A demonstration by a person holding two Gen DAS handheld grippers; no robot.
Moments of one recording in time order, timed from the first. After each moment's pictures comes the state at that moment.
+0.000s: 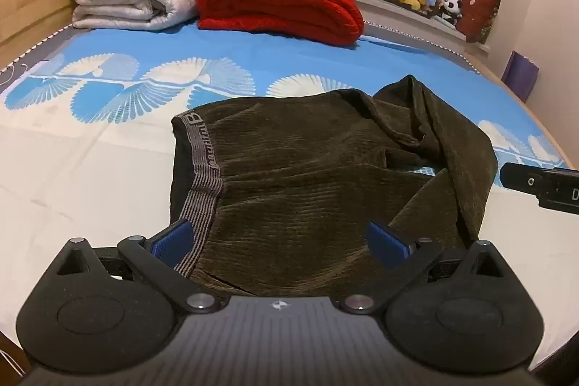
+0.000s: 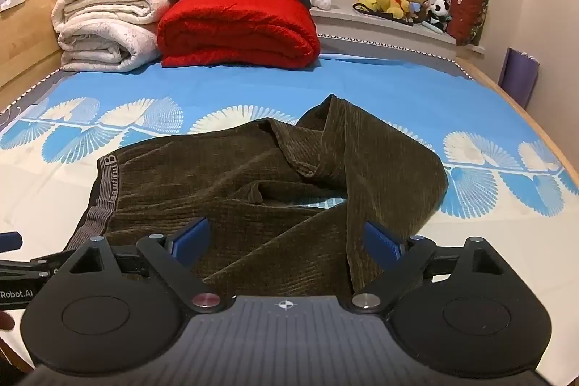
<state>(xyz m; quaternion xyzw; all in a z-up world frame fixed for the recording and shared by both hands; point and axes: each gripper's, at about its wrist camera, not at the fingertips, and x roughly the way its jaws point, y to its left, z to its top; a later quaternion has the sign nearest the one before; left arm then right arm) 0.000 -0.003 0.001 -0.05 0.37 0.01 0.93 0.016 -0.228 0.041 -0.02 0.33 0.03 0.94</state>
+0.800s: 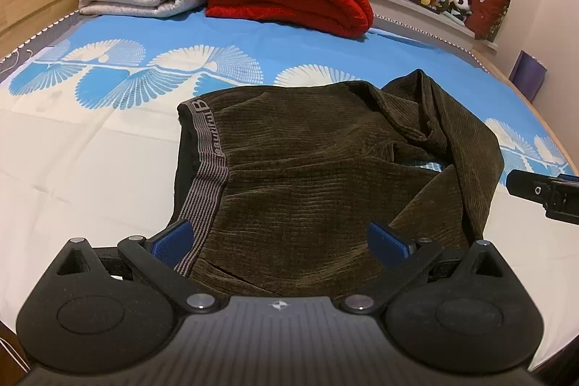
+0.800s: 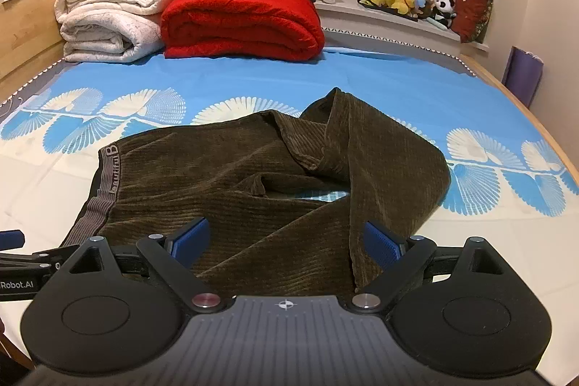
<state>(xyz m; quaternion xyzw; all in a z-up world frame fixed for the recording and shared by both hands) 0.003 0.006 -0.003 -0.07 0.39 0.01 0.92 0.018 -0.222 0.040 -0.03 0.35 0.03 0.94</state>
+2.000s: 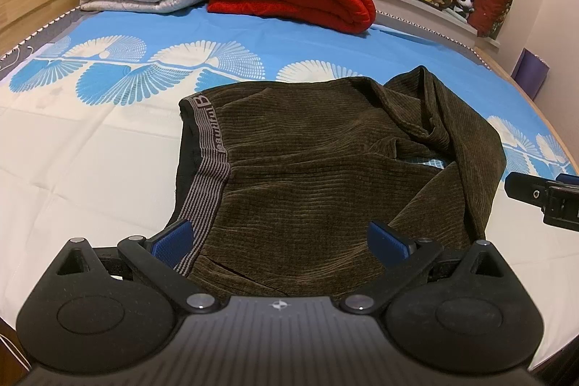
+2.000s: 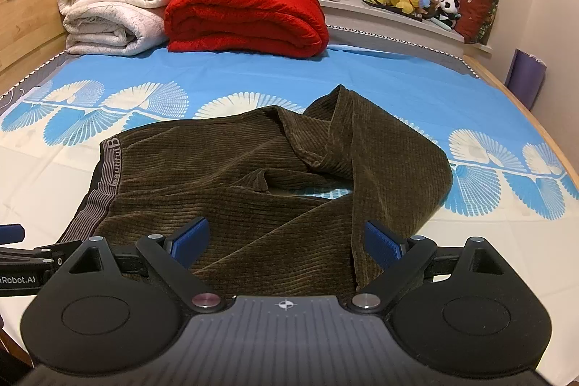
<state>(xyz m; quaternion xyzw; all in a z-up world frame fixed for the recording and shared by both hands) 0.004 0.004 -0.007 -0.07 0.39 0.01 0.92 0.018 -0.218 0.037 -0.04 0.35 0.04 0.94</state>
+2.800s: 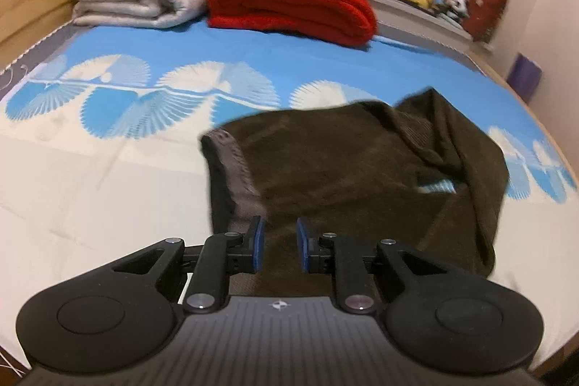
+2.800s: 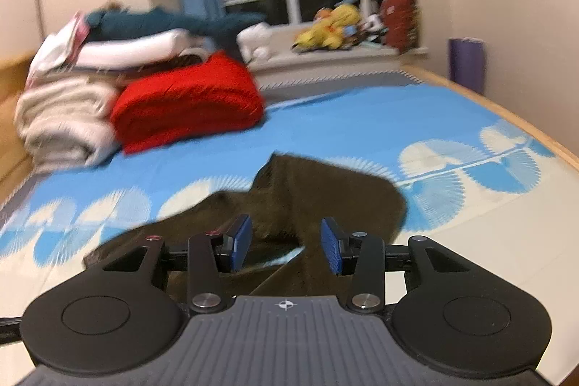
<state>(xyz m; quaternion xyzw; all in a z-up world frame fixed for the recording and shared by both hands) 0.042 0.079 0.023 -0.08 0.39 0.00 0.92 0.000 -0.312 0.067 0.10 0.23 -0.05 0.97</state>
